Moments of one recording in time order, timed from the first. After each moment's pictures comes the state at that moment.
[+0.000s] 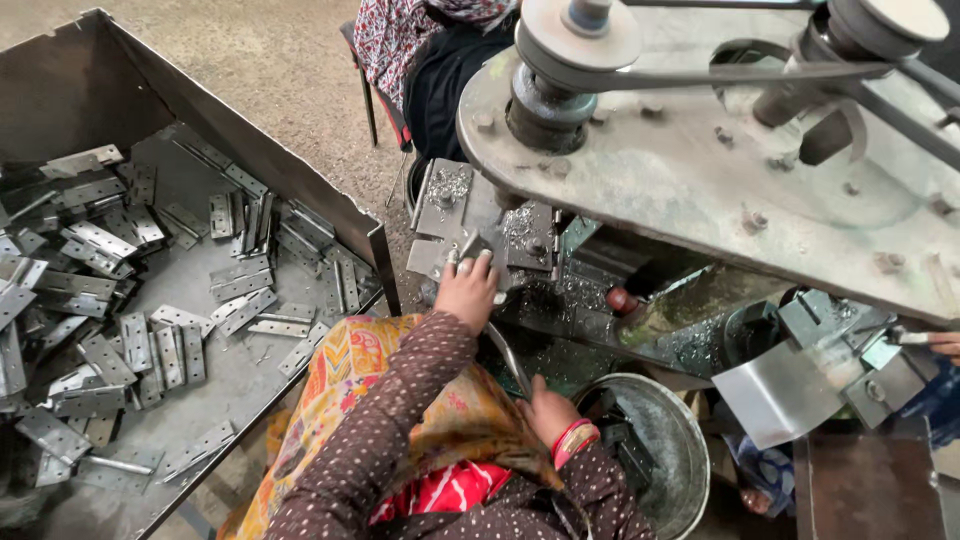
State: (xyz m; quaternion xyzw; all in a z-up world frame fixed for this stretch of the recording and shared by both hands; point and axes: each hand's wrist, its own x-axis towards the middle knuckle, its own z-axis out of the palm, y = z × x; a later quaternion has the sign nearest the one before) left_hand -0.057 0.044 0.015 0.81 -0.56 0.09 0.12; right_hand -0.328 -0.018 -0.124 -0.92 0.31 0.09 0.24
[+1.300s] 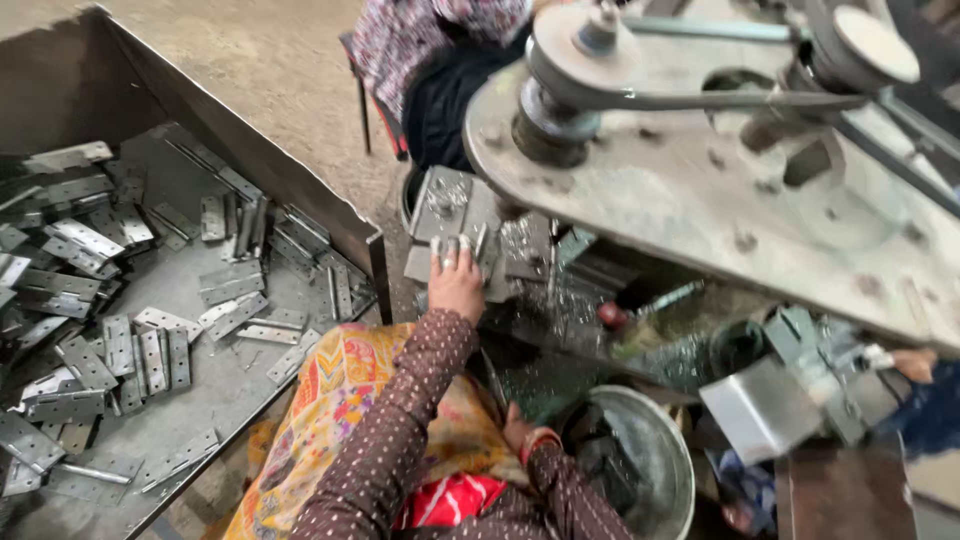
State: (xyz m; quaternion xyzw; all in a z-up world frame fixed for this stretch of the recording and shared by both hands) left_hand -0.037 0.024 -0.021 0.87 -0.46 0.12 0.11; right_hand -0.294 -0.012 -0.167 -0.76 0.43 0.42 0.24
